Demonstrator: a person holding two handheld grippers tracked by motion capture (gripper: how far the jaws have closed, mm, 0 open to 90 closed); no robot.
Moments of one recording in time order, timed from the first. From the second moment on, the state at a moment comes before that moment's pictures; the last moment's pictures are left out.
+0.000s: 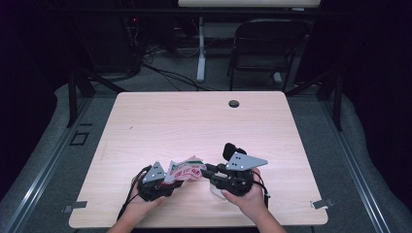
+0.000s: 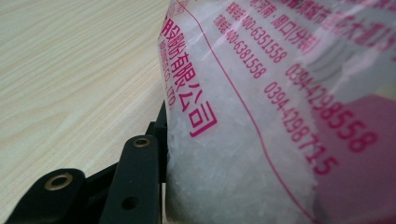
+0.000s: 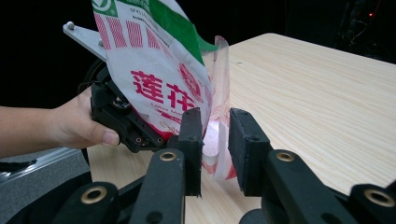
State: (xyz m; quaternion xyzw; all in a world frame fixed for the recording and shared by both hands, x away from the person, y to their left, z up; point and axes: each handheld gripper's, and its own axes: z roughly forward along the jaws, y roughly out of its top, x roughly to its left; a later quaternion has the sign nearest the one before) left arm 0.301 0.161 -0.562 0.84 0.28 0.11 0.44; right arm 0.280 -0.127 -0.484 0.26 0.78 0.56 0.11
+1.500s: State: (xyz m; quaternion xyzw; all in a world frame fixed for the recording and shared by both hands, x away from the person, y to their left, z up) left arm 0.301 0.143 -0.554 0.86 0.24 0.24 0.39; right arm 0.263 -0.143 -0.468 0.27 0.76 0.58 0.13
